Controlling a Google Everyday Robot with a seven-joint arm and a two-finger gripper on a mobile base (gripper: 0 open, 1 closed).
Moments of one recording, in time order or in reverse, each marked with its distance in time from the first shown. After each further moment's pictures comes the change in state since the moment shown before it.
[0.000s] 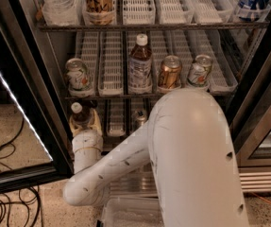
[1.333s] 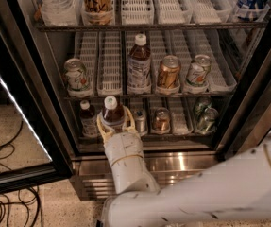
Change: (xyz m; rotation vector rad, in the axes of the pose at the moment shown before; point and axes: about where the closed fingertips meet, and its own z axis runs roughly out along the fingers) arm -0.097 -0.120 -0.092 -0.097 0.001 0.094
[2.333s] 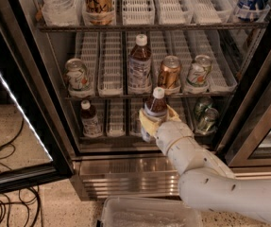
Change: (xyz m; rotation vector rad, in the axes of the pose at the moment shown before) arm 0.034 -0.115 0.005 -0.164 0.153 0.151
